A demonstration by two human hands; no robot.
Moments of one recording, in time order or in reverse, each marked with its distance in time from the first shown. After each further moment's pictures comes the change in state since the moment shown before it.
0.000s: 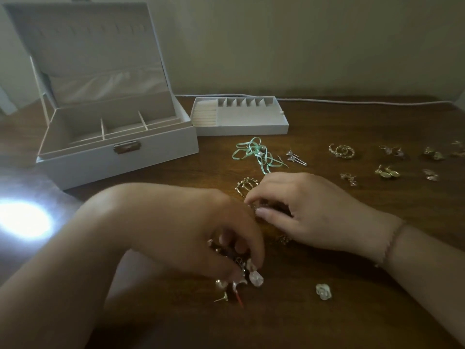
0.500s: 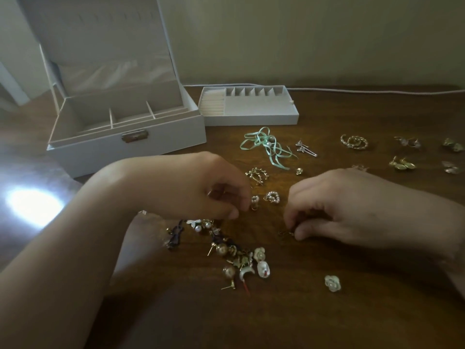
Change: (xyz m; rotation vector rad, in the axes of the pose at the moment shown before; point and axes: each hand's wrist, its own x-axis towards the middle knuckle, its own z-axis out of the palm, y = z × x) left_hand -0.006 -0.027 -0.023 0.010 0.053 -0.137; right_hand -0.019 0.005 -0.026 -0.042 -0.287 -0.032
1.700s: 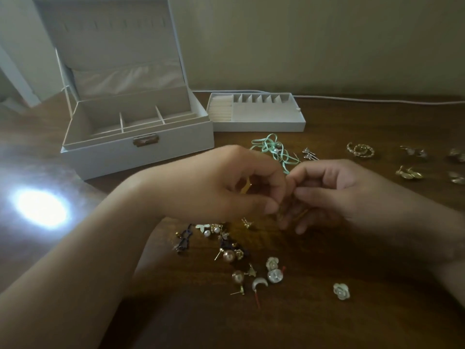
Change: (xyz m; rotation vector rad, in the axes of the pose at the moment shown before) left_hand 0.001 0.022 -0.001 -0.160 0.198 0.182; right_hand 0.014 -0.007 0.007 1.258 0.152 0.211
